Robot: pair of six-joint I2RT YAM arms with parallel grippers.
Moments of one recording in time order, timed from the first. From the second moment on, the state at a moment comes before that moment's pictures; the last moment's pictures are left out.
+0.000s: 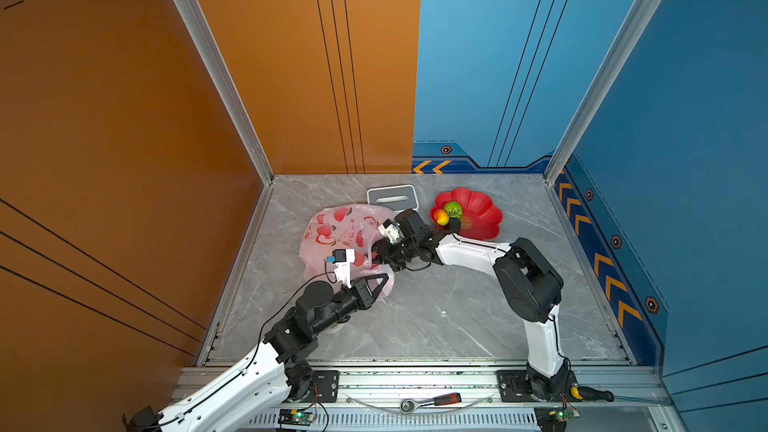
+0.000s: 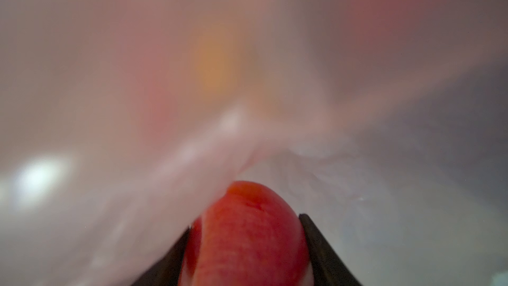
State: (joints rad) left arm -0.74 0.60 0.33 0.13 0.14 -1.02; right arm 0.76 2.05 1.41 -0.09 -0.68 0.95
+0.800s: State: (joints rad) left arm -0.76 0.61 0.33 0.13 0.14 -1.02; right arm 0.71 2.25 1.52 0.24 -0.50 1.20
